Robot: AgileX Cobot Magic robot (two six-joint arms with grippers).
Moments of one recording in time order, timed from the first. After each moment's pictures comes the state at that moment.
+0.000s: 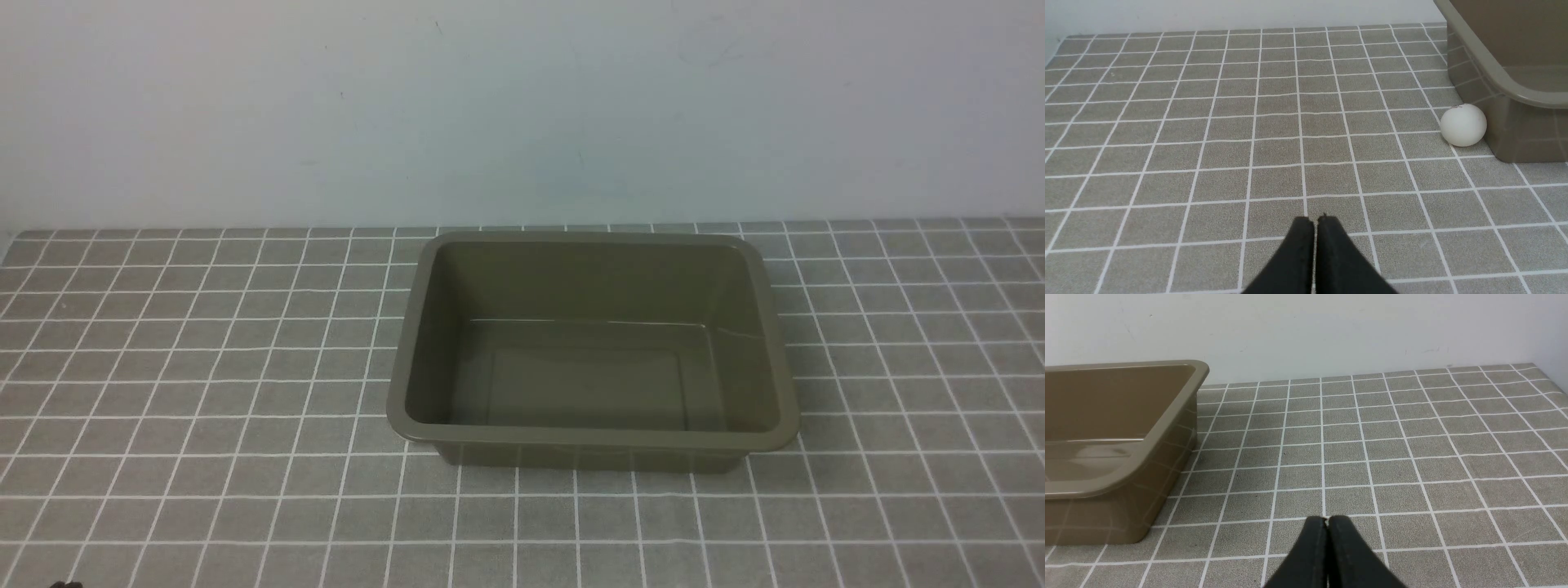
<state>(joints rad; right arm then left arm) 0.05 -0.01 0.02 -0.29 0.39 0.43 -0.04 -0.02 0.02 -0.13 0.38 0.08</state>
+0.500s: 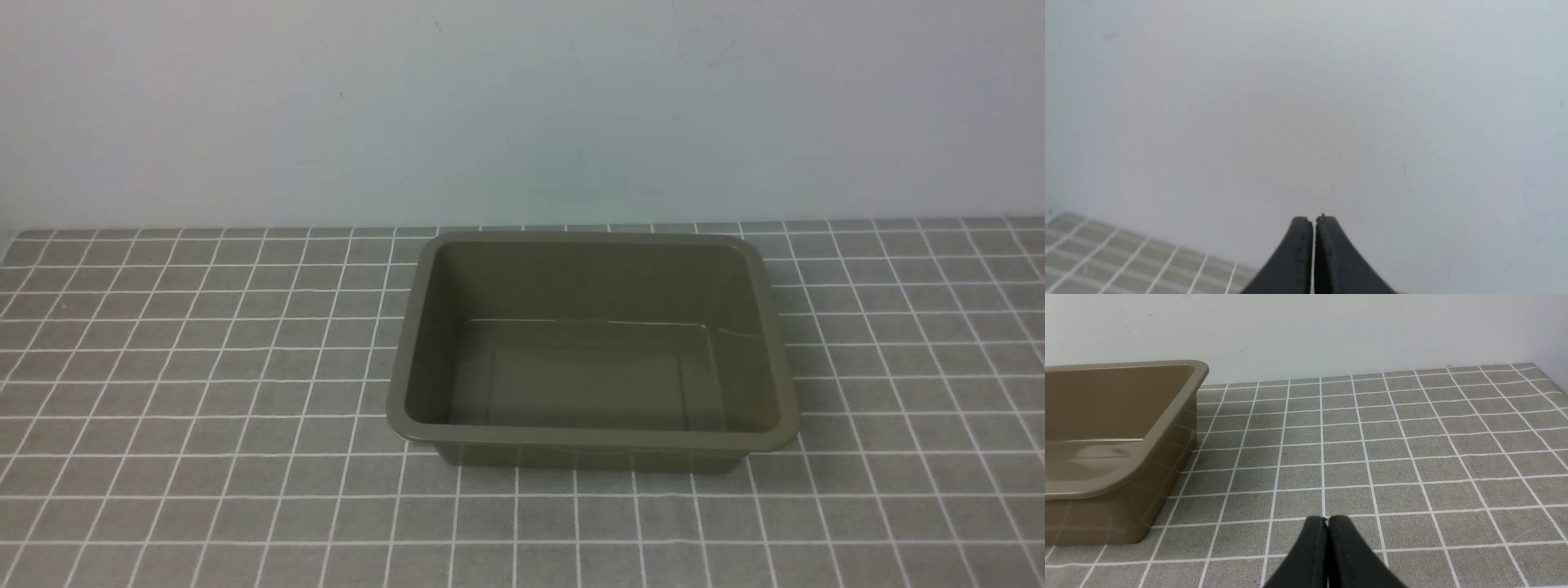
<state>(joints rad) 0.05 -0.01 0.02 -0.29 0.39 0.43 -0.04 -0.02 0.03 -0.34 -0.24 -0.05</state>
